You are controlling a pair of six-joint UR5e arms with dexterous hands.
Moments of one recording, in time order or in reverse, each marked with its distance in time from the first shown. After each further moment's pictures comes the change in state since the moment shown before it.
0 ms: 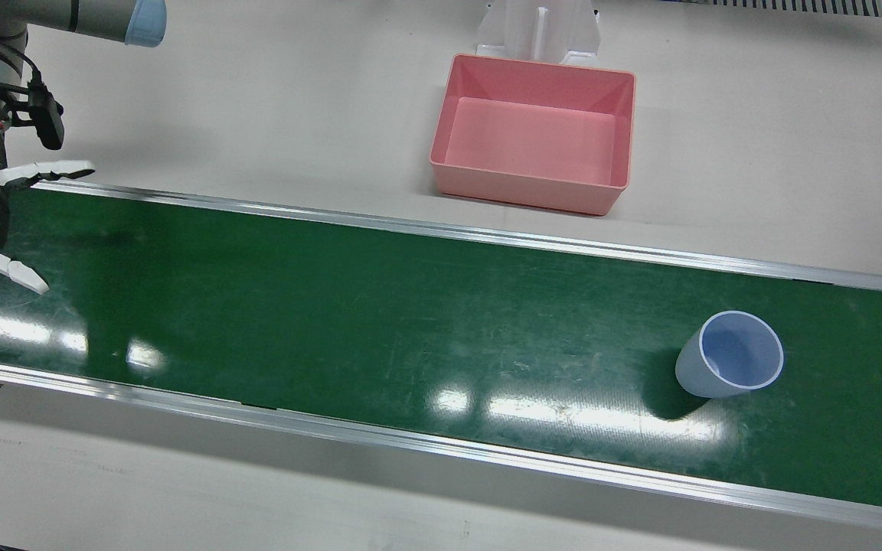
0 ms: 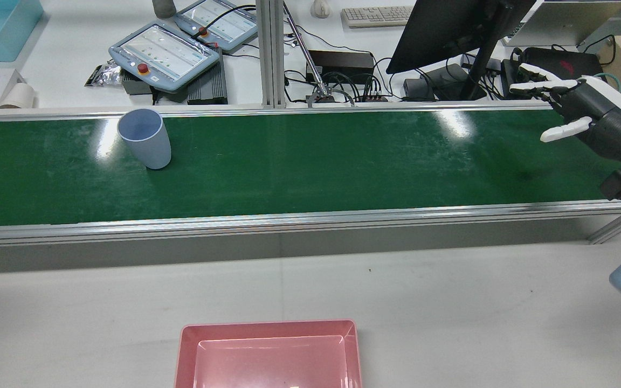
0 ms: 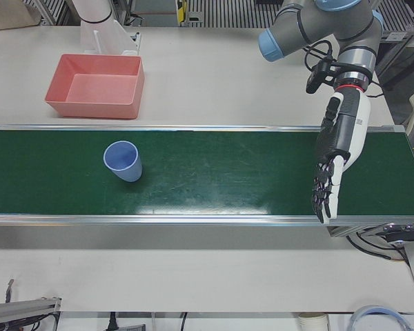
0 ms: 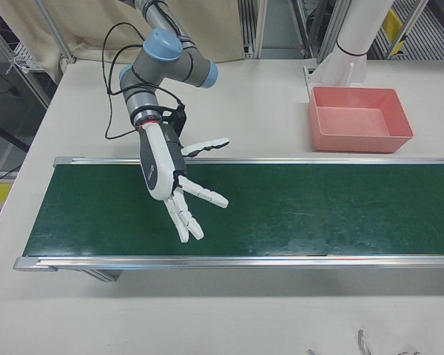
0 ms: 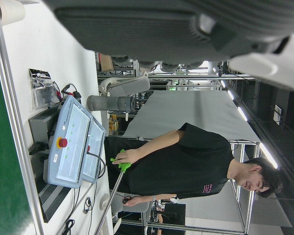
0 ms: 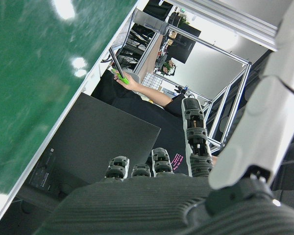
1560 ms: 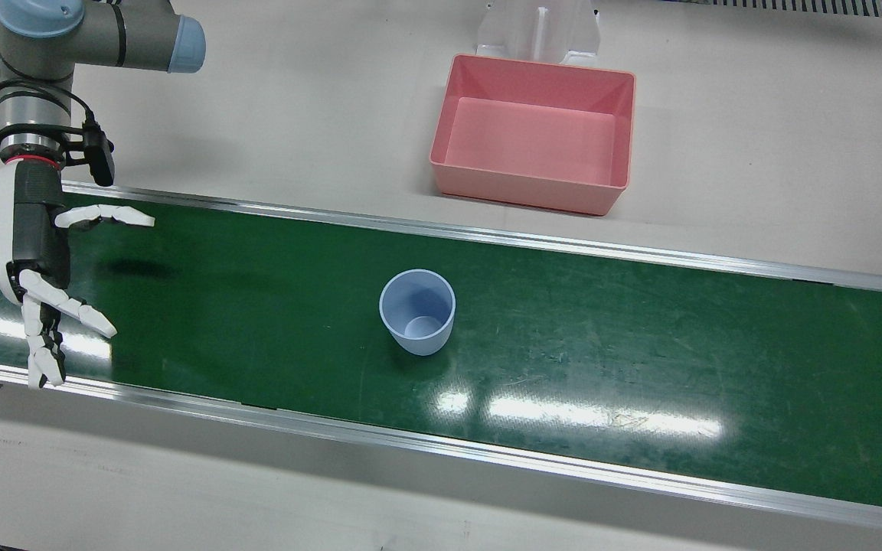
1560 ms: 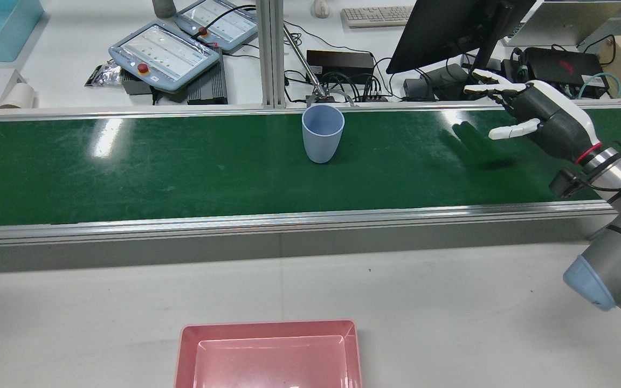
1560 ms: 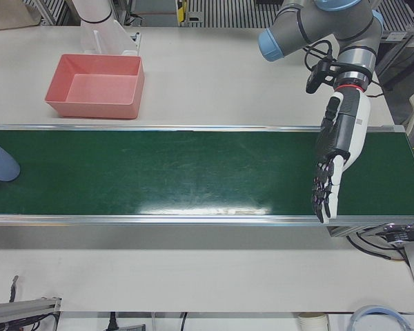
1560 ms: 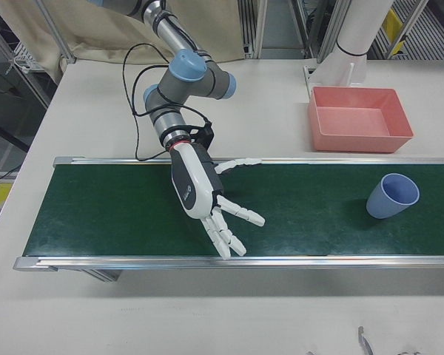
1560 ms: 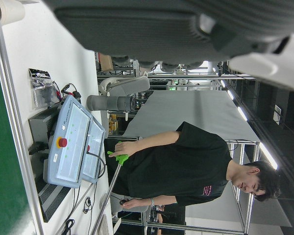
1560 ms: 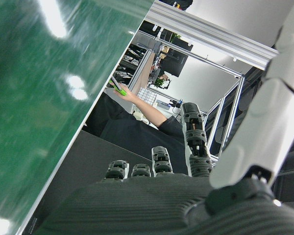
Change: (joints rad) left arm 0.000 0.001 -0.002 0.000 0.000 0.000; right arm -0.098 0.112 -0.071 0.000 0.055 -0.003
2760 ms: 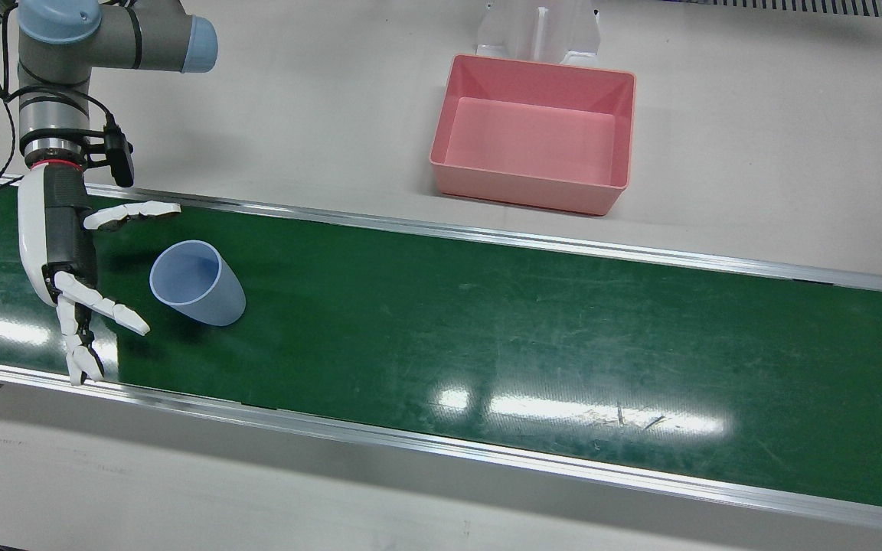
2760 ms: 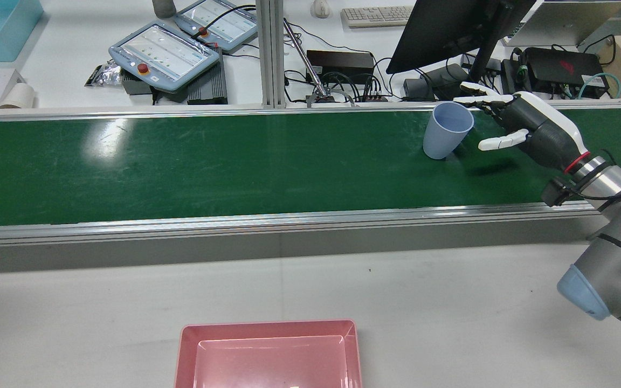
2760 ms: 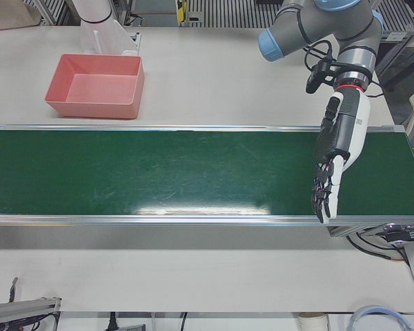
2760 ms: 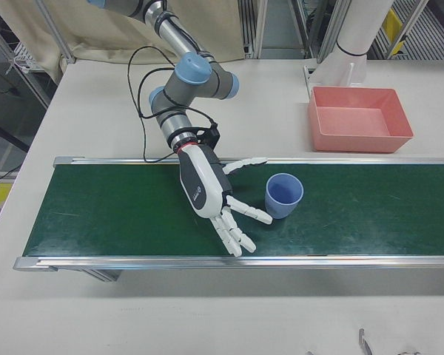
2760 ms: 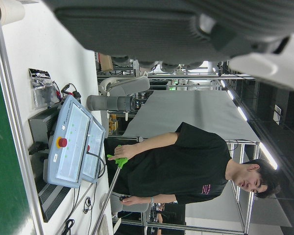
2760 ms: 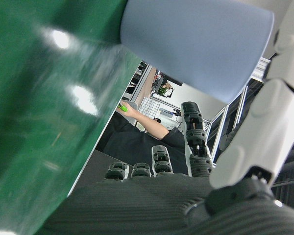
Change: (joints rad) left arm 0.000 0.000 0.000 0.000 0.000 0.000; right arm -0.040 -0.003 0.001 0.000 0.001 -0.002
